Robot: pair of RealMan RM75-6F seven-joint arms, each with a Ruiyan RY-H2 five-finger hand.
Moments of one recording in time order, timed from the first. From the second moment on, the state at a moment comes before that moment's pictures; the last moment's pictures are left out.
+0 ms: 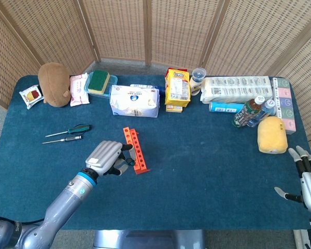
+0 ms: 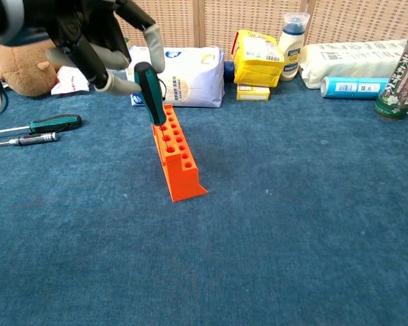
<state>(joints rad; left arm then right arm) -0.91 -1.22 -0.22 -2.26 0.65 1.15 0.42 0.05 -1.01 0.08 -1.70 -1.42 1.44 0.07</state>
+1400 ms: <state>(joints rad) -0.92 -1.25 -0.19 -2.22 0.66 1.14 0.41 0.05 -1.01 0.08 -1.71 -1.41 1.43 0.08</state>
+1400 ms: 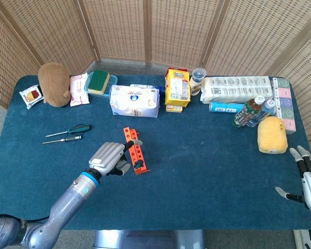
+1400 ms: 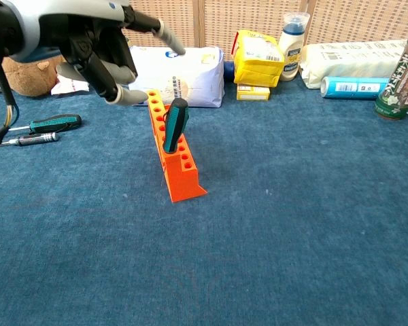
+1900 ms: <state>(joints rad) -0.71 -1.10 -0.06 -2.19 1.15 1.28 0.31 0.05 -1.01 0.08 -1.71 -1.41 1.44 0.05</state>
